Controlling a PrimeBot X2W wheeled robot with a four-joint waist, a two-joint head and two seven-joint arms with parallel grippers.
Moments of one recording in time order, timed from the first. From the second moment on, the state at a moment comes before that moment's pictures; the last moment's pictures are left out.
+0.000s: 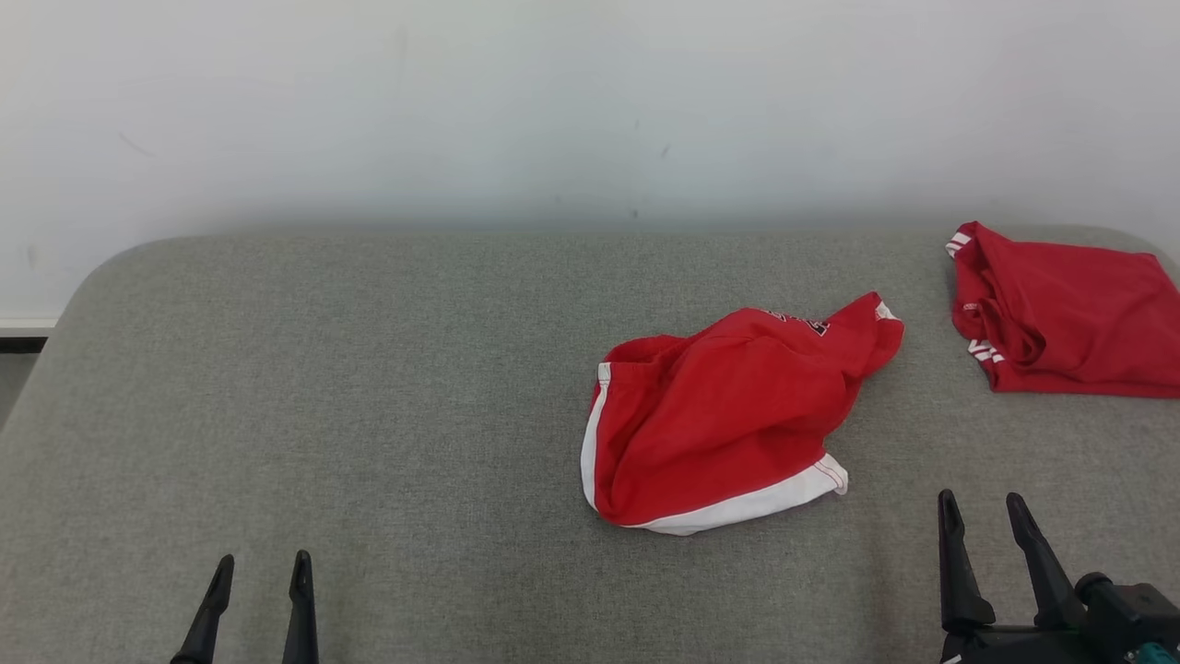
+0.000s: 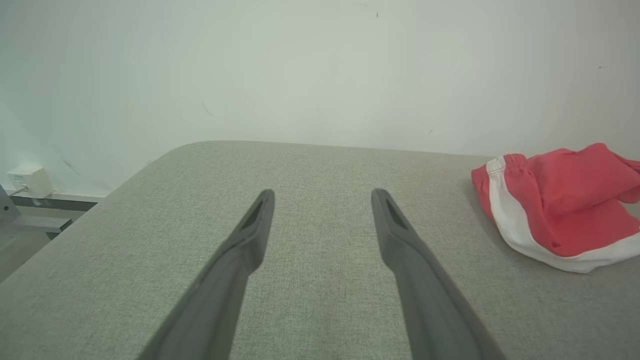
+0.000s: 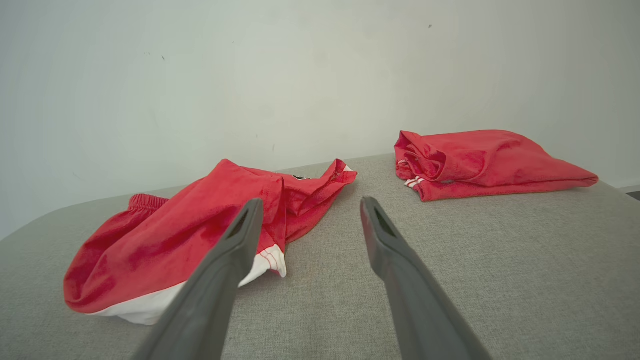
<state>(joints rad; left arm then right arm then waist) 0.06 0.14 0.01 0.14 -0.23 -0.11 -0.26 0.01 -0.11 -0.03 0.21 0.28 0.13 -0.25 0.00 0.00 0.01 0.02</state>
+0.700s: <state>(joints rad) 0.02 0.11 0.01 0.16 -0.19 -0.12 -0.26 -0.12 -0.20 0.07 0.32 0.28 0.13 -0.22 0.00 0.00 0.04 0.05</state>
